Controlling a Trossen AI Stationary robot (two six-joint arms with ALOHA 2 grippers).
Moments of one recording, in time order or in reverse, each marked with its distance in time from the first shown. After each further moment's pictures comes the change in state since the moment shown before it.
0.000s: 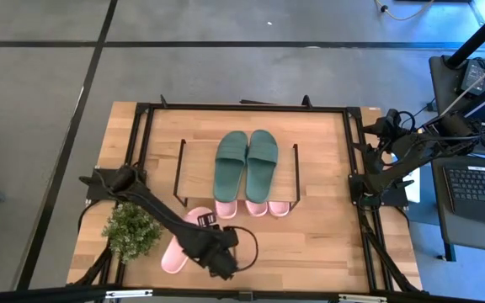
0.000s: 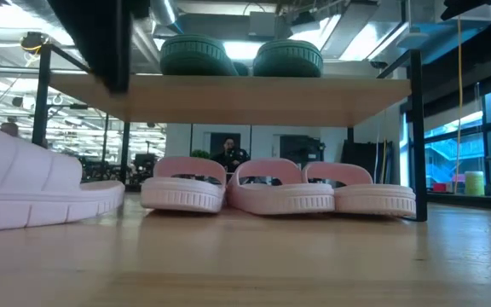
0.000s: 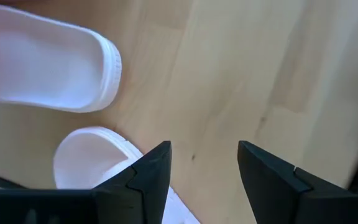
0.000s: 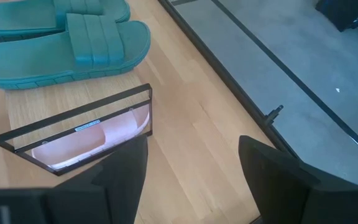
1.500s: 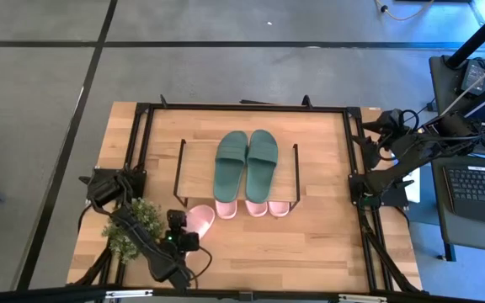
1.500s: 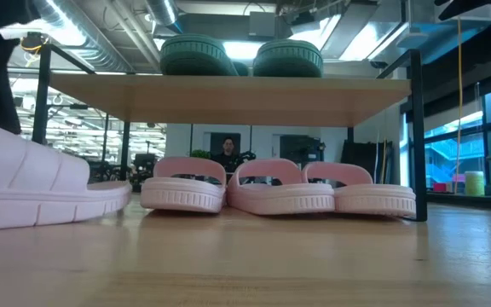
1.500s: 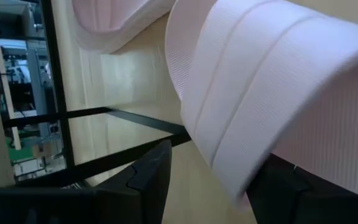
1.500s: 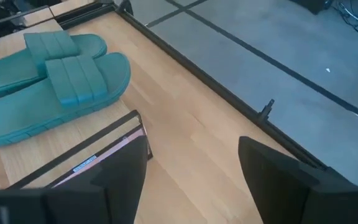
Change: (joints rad) left arm -0.265 -0.028 -0.413 -0.239 -0.341 -0.075; right arm 0.000 0.003 0.000 0.000 0.099 0.213
